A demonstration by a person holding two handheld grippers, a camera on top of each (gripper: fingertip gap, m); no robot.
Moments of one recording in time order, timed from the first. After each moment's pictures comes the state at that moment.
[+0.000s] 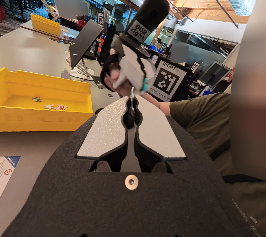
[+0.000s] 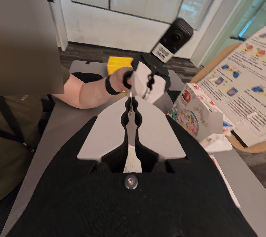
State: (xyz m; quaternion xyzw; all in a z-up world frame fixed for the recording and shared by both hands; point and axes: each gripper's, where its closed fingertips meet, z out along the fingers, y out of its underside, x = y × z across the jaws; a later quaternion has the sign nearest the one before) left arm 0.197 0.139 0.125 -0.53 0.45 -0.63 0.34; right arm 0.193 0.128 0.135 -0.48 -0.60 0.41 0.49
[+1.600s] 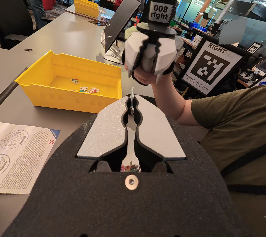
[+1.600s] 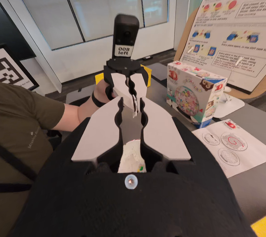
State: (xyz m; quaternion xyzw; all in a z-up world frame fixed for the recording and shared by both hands) left arm 0.219 0.167 0.087 -0.62 0.45 -0.51 0.38; right arm 0.217 0.172 0.121 -0.60 -0.43 0.48 0.47
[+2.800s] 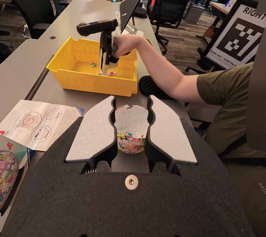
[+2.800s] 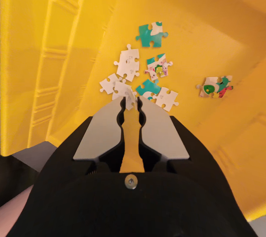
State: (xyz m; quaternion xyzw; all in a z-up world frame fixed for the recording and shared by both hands) left arm 0.185 0.172 0.078 -0.66 0.49 -0.41 0.39; right arm 0.442 0.310 -0.137 -0.94 -0.30 0.16 0.08
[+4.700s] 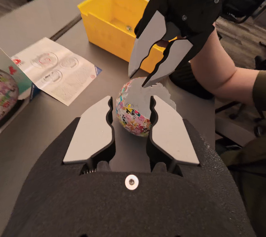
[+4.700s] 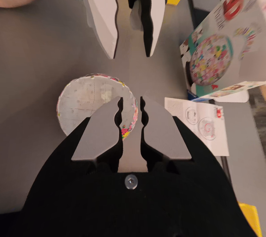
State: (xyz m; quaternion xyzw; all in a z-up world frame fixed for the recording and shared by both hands) left arm 0.171 0.175 0.000 -0.79 0.37 -0.31 0.38; right arm 0.200 0.189 -0.025 -0.54 -0.73 0.23 0.34
